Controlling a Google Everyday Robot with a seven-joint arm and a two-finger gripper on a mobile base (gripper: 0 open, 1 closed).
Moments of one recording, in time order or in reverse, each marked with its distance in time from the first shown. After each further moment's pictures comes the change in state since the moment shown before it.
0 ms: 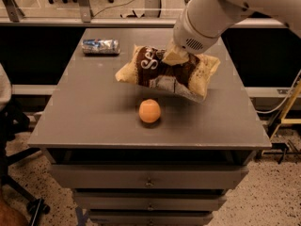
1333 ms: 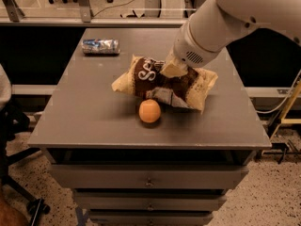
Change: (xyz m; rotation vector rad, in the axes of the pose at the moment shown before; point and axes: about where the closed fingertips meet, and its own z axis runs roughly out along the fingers) arm 0.005 0.032 0.004 -0.055 -0.036 0.068
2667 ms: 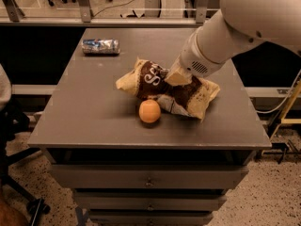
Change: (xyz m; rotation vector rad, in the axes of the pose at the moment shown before) arm 0.026 0.004 0.015 -0.024 -0.012 0.077
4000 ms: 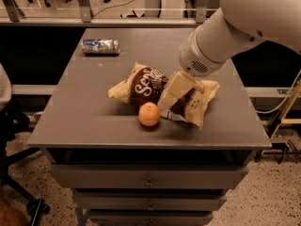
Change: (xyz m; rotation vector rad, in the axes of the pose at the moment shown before) arm -0.005 0.003 -0.004 0.005 -0.002 -0.010
